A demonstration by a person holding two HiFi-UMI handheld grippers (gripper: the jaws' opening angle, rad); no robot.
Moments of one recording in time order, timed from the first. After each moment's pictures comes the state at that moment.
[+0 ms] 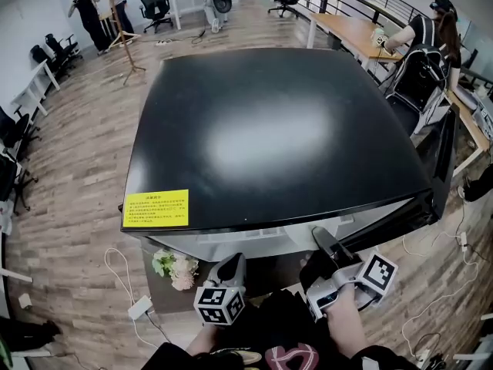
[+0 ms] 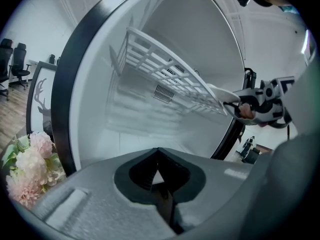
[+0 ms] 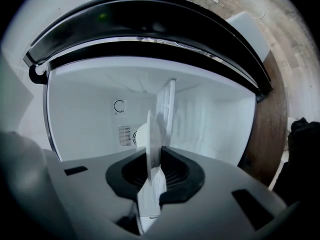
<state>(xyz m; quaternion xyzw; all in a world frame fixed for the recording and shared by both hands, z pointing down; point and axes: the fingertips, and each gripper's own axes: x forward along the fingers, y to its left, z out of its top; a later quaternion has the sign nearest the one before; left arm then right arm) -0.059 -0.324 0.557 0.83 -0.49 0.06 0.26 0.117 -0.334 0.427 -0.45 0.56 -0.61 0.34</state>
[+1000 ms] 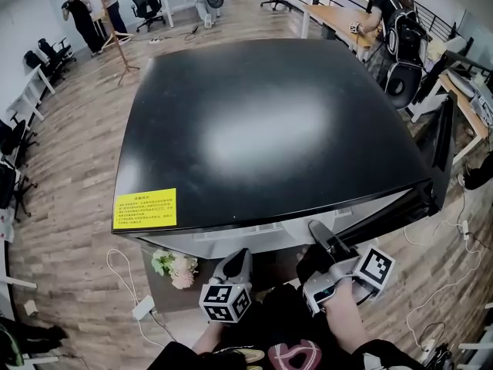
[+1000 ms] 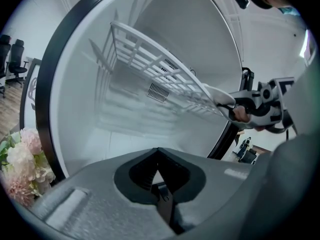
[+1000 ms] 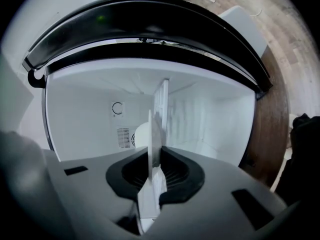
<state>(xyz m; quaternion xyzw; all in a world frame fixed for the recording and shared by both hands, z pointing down) -0.039 -0.320 0.553 0.84 -0.47 0.05 0.27 0.117 -0.333 0.434 -0.45 0.55 -0.61 0.35</state>
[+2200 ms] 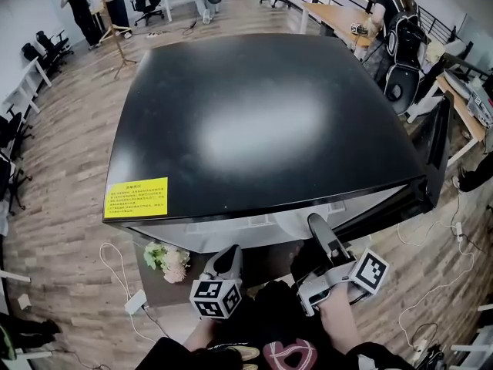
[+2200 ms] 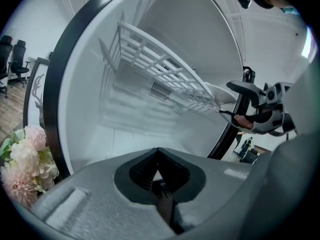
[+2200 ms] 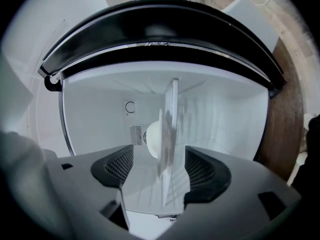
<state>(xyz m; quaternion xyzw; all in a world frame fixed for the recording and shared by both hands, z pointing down) -0.044 -0.317 0.559 0.83 -0.48 0.06 0.27 0.116 -0.329 0.418 -0.41 0.60 -0.57 0.38</state>
